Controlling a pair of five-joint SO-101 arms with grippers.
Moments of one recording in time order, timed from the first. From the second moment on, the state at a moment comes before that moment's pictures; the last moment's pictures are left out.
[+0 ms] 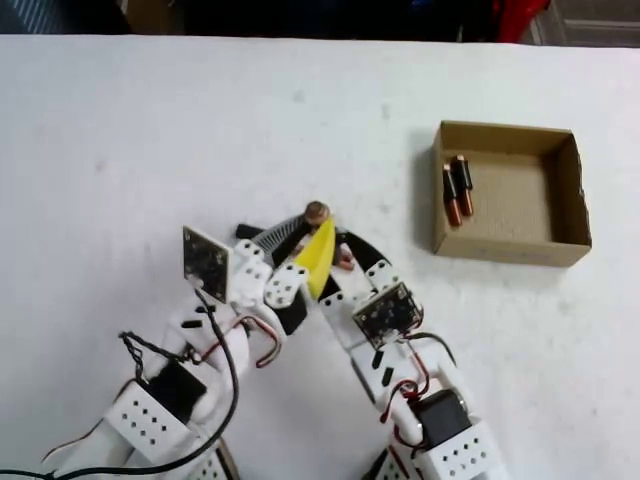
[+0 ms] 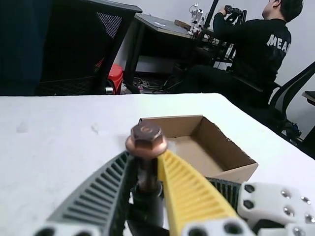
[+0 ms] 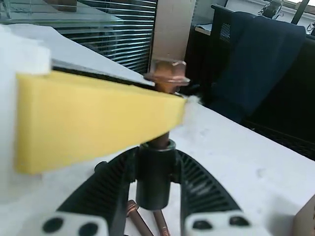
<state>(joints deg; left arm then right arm) 31.1 -75.0 84.7 3.4 18.2 -30.9 -102.4 96.4 20.9 15.2</state>
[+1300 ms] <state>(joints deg) 30.5 -75.1 87.1 2.7 18.2 -30.4 -102.4 96.4 20.9 15.3</state>
